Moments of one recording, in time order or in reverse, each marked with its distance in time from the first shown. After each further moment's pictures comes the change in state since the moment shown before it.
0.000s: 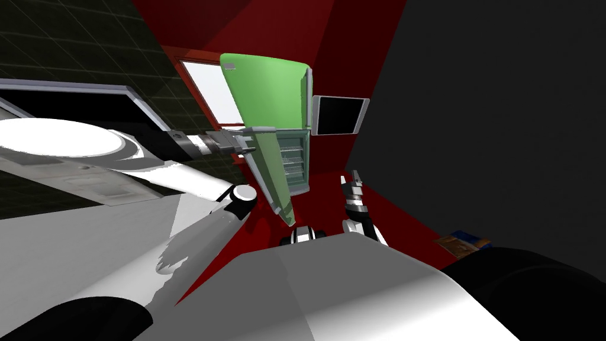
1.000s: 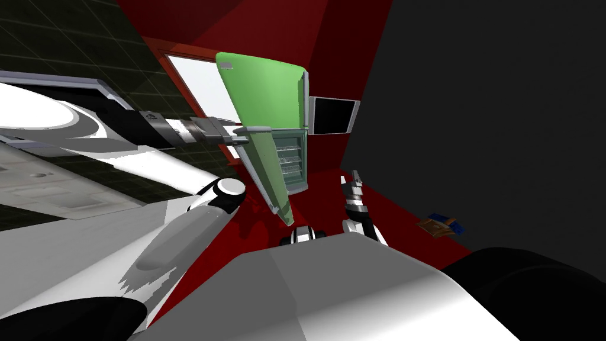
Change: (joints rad) left arm -0.076 0.163 -0.051 0.162 0.037 -0.014 0.041; right arm 0.000 0.000 0.000 0.000 0.000 0.000 0.000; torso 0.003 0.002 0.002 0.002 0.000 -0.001
